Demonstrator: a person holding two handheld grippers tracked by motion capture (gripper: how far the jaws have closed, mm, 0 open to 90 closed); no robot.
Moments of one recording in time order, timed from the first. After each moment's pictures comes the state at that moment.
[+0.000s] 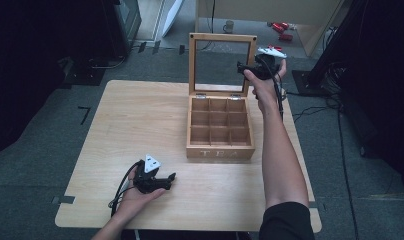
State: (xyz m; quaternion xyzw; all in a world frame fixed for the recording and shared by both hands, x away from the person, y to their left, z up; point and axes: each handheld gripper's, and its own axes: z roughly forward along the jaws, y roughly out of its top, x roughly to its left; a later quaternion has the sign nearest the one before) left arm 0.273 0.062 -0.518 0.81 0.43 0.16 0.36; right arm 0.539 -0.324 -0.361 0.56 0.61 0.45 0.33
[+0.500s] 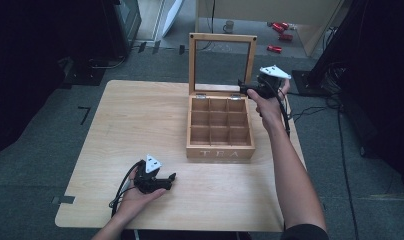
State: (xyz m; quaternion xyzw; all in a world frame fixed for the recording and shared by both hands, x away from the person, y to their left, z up) left arm 0.273 0.060 -0.518 0.81 0.42 0.16 0.36; right arm 0.472 -0.327 -0.383 0.51 0.64 0.48 0.33
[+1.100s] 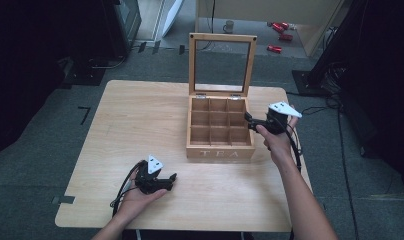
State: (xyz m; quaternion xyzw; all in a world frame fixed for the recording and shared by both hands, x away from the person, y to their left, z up) left arm 0.271 0.056 -0.519 0.82 0.42 0.18 0.35; right arm 0.378 -0.348 -0.434 0.50 0.65 0.48 0.31
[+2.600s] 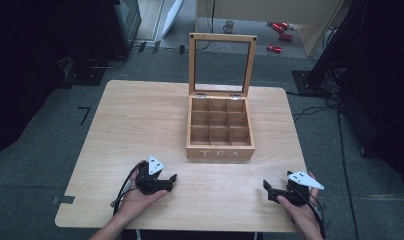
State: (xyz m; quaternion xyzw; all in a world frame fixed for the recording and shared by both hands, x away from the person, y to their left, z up) left arm 0.270 0.055 -0.519 0.83 0.41 0.18 0.35; right arm 0.202 -0.395 -0.520 0.56 0.69 0.39 0.25
